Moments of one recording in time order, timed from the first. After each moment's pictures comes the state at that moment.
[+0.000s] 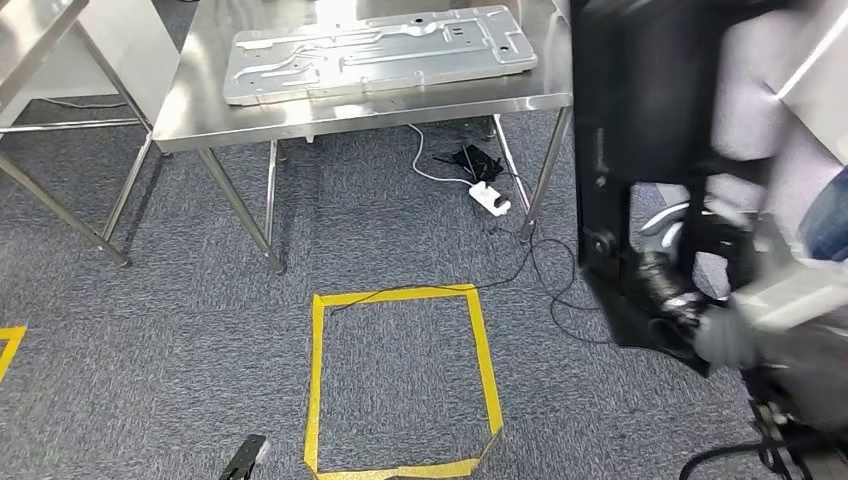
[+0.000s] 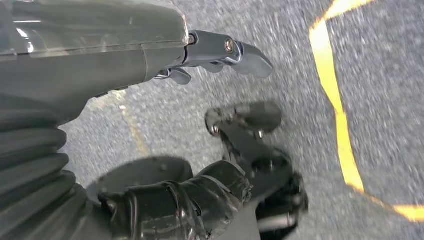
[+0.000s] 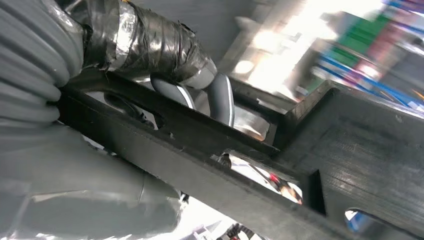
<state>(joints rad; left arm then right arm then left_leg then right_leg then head) -0.10 0.22 -0.85 -0.22 0.96 0.22 -0.28 -0.36 -0.67 0.30 -2.15 0.15 -0.27 0.51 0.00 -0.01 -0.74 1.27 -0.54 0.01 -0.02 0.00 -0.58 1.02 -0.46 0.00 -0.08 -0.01</state>
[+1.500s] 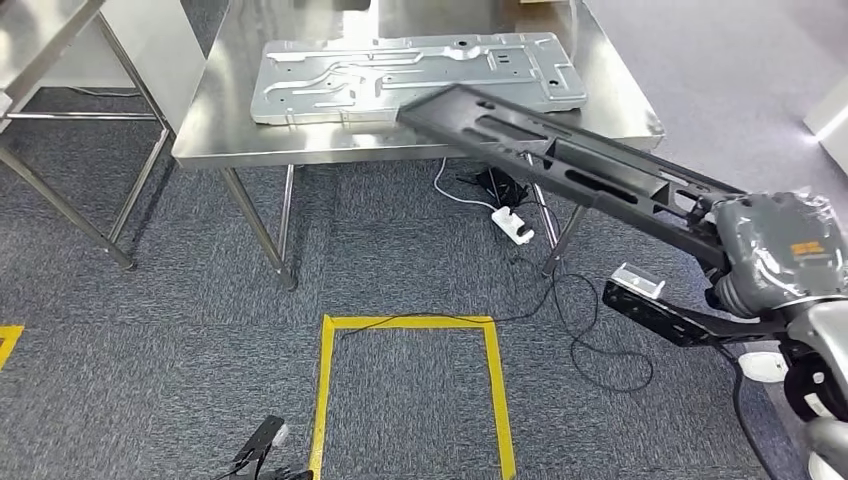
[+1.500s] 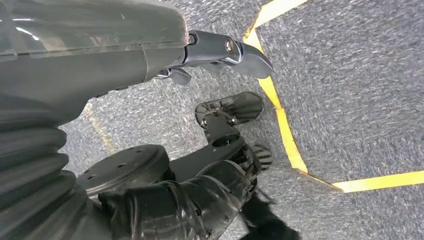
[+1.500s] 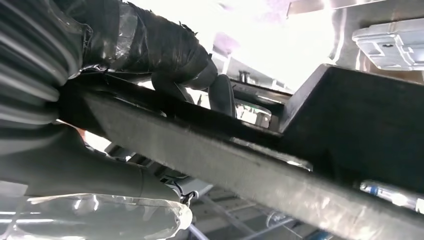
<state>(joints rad) -0.16 0.19 -0.87 -0.23 0.89 0.15 -0.27 -0.49 -0.88 0.37 -1.91 0.83 0.37 0.51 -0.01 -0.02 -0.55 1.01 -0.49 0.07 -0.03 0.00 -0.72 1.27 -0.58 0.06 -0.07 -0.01</state>
